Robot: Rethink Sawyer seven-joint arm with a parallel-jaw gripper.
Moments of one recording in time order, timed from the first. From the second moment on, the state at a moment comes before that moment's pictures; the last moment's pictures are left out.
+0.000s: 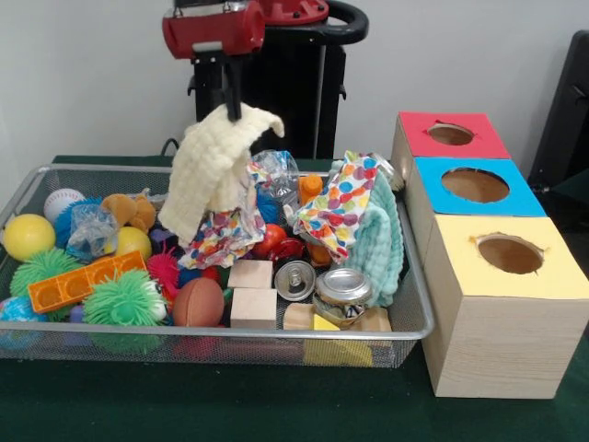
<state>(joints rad) -0.94 -1.04 0.63 2.20 -0.45 0.21 2.13</state>
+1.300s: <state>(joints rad) -0.73 -1.05 0.55 2.30 -0.40 0.05 2.13</state>
